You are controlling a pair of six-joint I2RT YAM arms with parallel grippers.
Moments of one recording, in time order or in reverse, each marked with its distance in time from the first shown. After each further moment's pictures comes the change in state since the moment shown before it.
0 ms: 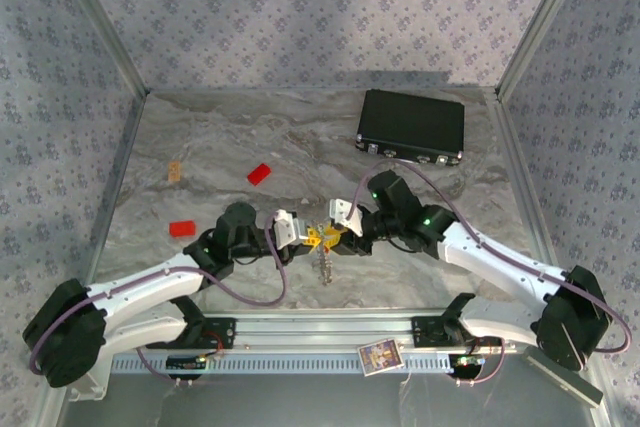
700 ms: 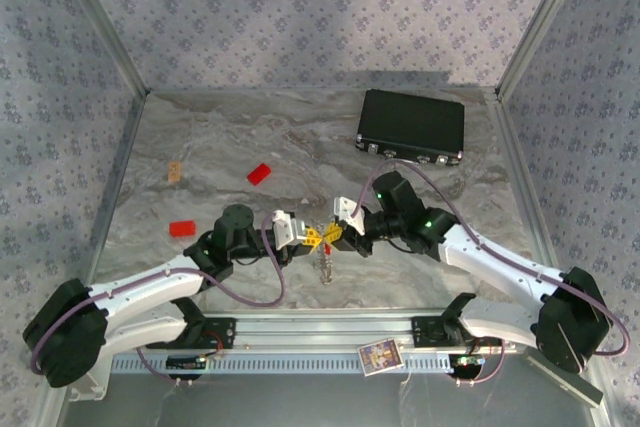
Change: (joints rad) left arm 0.000 0.001 -0.020 0.068 0.024 -0.028; right arm -0.031 -0.010 -0.050 0.084 -0.049 0.041
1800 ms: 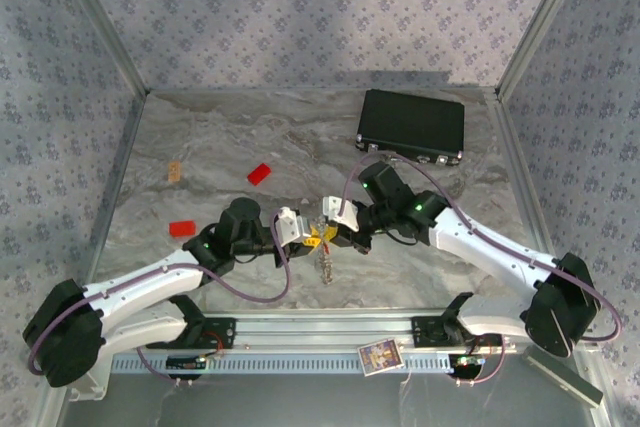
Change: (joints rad) left arm -0.003 0.001 0.092 -0.239 -0.055 0.074; right arm 0.035 0.105 0.199 -0.295 0.083 -0.160
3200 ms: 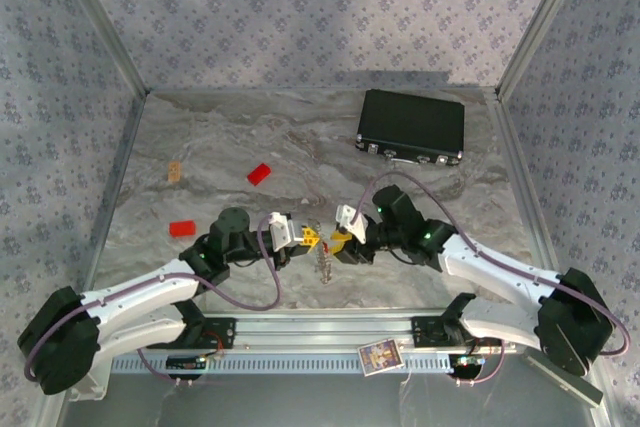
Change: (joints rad) left arm -0.007 -0.060 -0.109 0.214 0.004 -0.065; right arm 0.008 -0.131 -0.325 0.373 0.048 0.274
